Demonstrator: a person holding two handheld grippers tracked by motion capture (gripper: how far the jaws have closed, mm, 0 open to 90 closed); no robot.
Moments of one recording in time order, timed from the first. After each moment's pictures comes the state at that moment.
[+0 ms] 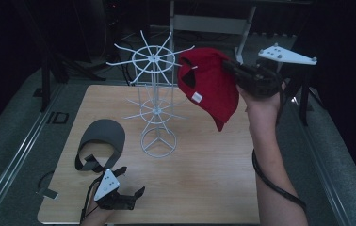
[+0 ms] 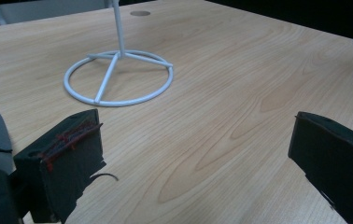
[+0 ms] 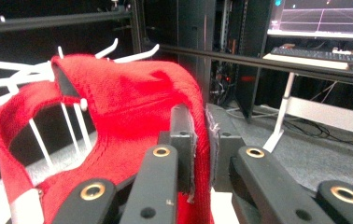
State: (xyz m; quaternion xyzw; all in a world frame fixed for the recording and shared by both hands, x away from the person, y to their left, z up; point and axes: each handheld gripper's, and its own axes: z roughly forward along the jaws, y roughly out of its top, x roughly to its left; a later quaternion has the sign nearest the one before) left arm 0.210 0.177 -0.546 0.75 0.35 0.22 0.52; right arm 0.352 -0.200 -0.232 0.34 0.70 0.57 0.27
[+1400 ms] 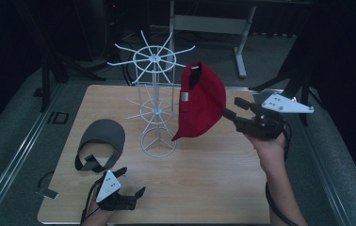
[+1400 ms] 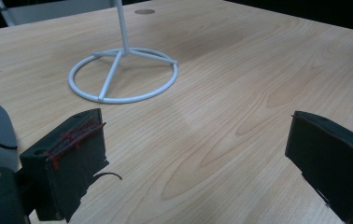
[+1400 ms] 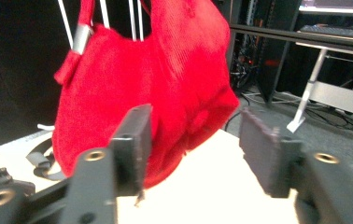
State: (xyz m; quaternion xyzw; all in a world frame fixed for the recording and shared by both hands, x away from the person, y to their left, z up) left arm 0.209 0.174 -0.551 0.75 0.35 0.23 0.51; right arm 0.317 -0.239 -0.315 0.30 0.73 0.57 0.24
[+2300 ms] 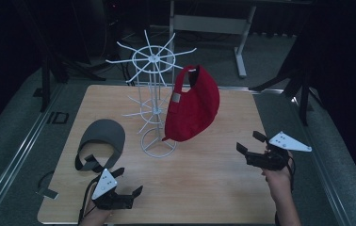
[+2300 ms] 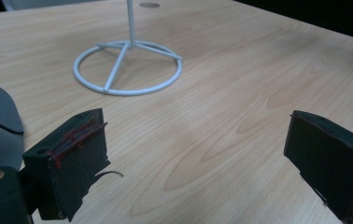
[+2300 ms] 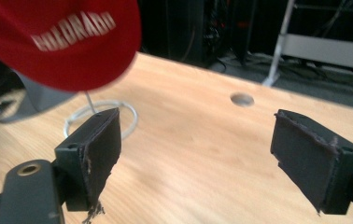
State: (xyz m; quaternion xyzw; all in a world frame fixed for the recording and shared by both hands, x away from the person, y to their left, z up) left arm 0.209 0.184 -0.546 0.75 0.37 0.21 0.51; right arm 0.303 -0.306 -0.439 0.37 0.73 0.52 0.24
